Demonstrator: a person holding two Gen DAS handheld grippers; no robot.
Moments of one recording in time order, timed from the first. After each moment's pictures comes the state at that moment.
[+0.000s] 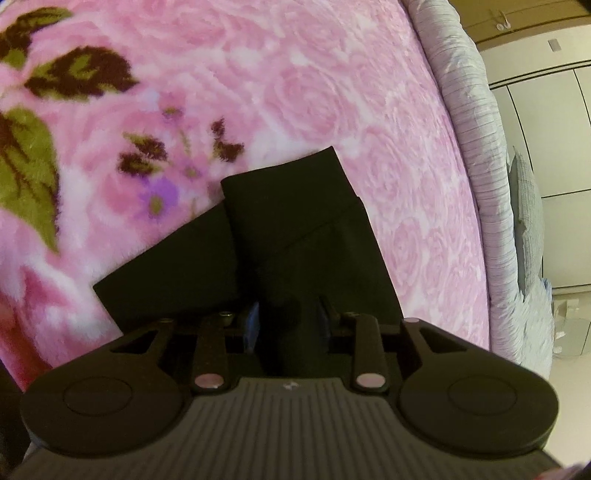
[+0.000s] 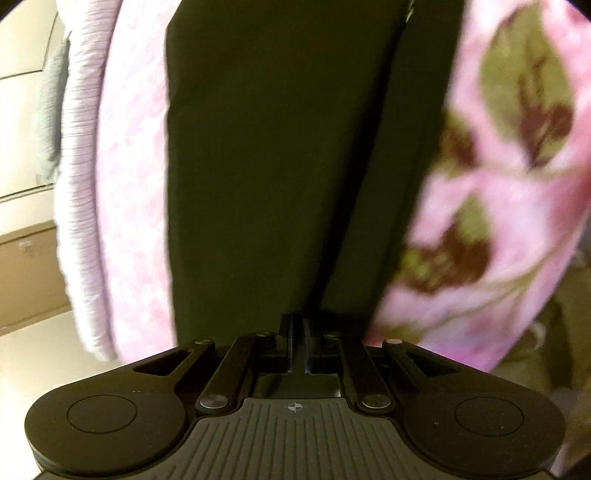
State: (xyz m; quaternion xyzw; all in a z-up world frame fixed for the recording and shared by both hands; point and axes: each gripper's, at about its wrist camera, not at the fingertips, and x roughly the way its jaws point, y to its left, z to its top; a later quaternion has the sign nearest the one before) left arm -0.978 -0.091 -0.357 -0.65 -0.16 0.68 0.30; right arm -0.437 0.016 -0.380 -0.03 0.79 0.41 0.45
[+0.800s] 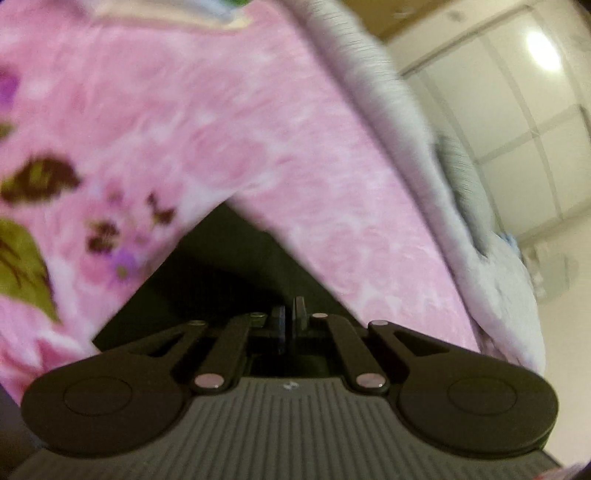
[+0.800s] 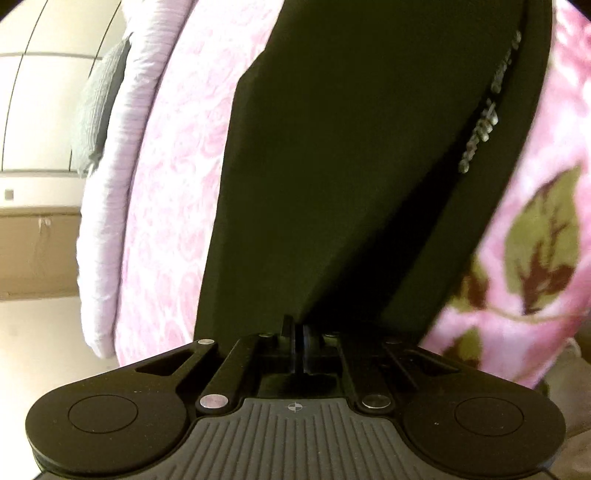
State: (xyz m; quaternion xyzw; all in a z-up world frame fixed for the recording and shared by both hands) left arm -0.963 -0.121 -0.296 -0.53 -0.12 0.71 0.45; right arm -0.433 0.053 -0.348 -0.04 0.72 0.49 0.48
